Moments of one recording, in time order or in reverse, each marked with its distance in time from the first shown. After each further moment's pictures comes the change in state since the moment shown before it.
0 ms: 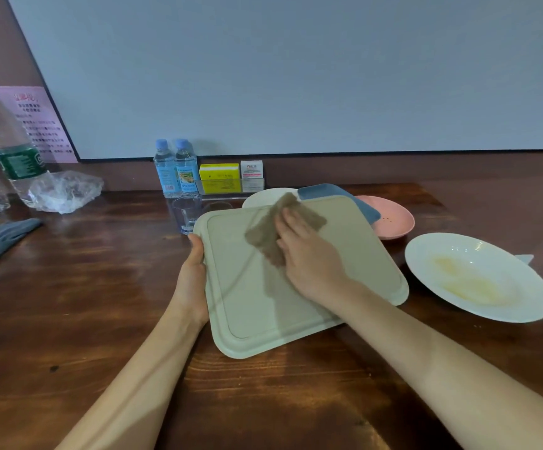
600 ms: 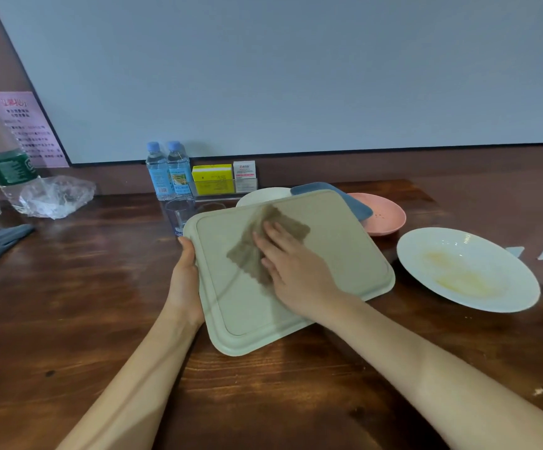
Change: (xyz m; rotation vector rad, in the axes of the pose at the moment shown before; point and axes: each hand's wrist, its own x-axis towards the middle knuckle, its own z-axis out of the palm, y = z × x) left_hand -0.007 -0.001 0.004 0.031 0.028 0.045; right_hand -0.023 -0.015 0.002 0.009 -0.083 -0.061
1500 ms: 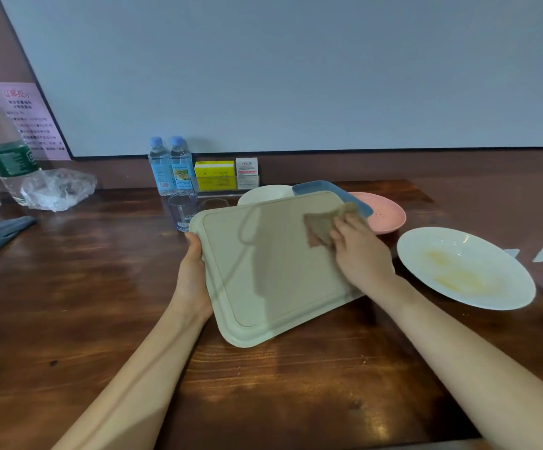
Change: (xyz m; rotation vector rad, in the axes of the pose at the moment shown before) left_hand 0.000 -0.004 0.000 -0.049 0.023 0.000; right_hand -0.011 0.092 -0.024 -0.029 0.119 0.417
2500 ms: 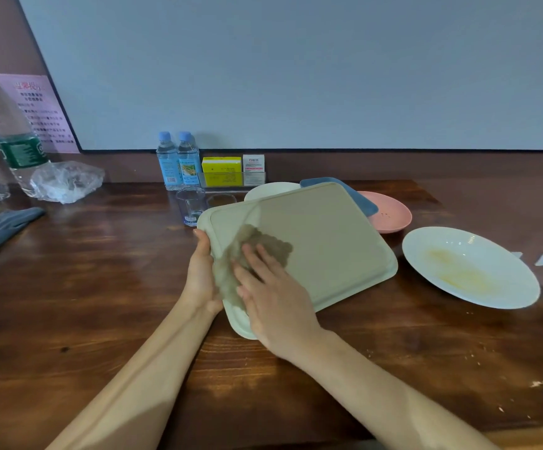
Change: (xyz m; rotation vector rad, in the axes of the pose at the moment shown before) left_hand 0.004 -0.007 -0.008 0.025 -0.047 0.005; right_hand -0.100 -0.134 0.040 -0.078 -0.080 -0.483
